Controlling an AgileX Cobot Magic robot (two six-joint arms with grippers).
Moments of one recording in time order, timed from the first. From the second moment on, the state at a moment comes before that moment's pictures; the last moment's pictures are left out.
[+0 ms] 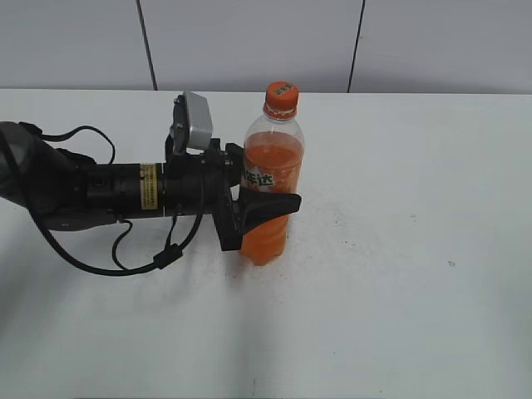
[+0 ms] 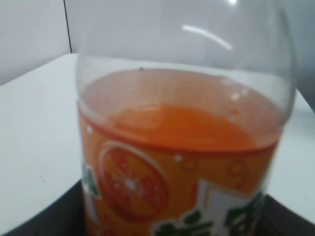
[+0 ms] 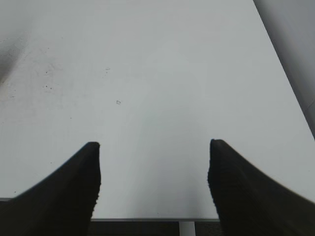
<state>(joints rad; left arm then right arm) -0.37 2.15 -0.99 1.12 -1.16 -0.48 -0.07 -0.01 -0.44 0.07 1.02 -0.19</state>
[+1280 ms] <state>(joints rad) -0.37 2.16 -0.99 1.11 -1.18 -0.48 -0.07 -0.01 -0.44 0.07 1.02 -0.19</state>
